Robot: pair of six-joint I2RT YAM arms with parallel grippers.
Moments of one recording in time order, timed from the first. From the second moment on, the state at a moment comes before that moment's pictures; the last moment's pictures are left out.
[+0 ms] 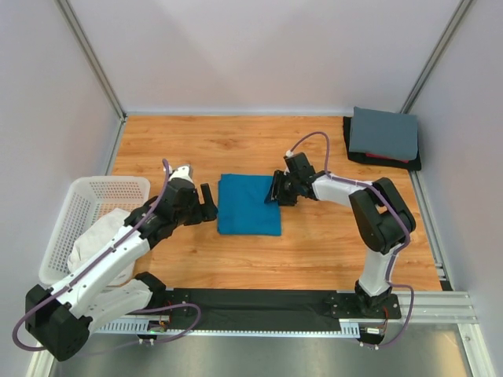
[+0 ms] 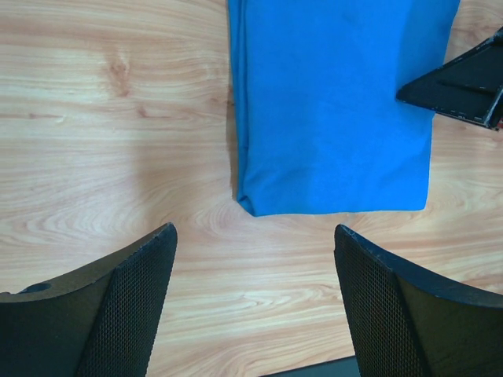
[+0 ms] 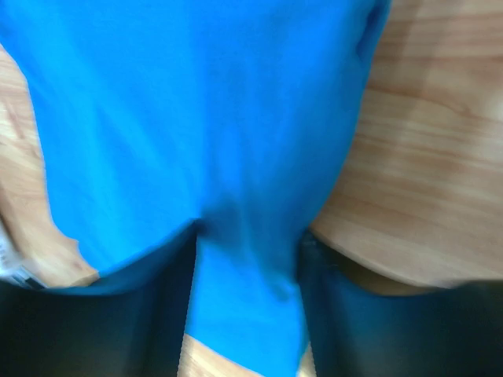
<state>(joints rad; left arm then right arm) -0.58 0.96 0.77 -0.57 -0.18 -0.65 0.50 1.86 1.08 -0.16 -0.28 0.68</state>
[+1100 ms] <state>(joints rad) -0.35 1.01 0.91 -0.63 -0.09 -0.49 0.17 2.21 1.94 -0.73 0.11 0.24</state>
